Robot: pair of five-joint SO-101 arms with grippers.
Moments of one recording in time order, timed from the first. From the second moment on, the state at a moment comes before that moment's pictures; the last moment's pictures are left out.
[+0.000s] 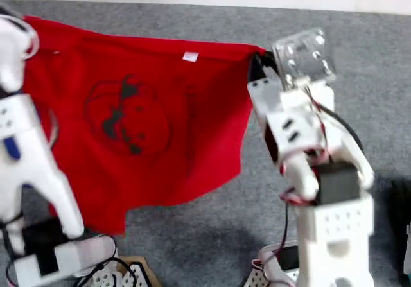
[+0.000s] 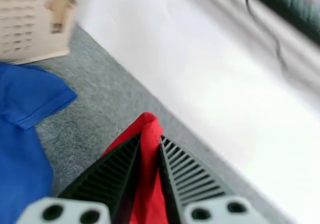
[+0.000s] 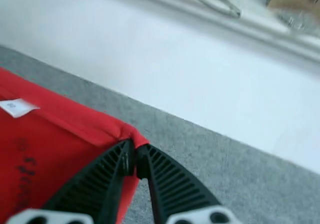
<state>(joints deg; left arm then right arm) -27.8 -9.4 -16.0 55.8 29.0 -14.8 -44.1 17.0 49.5 15.8</state>
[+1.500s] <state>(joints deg) -19.7 62.0 -82.6 62.7 25.5 -11.9 5.7 1.1 30.3 12.4</state>
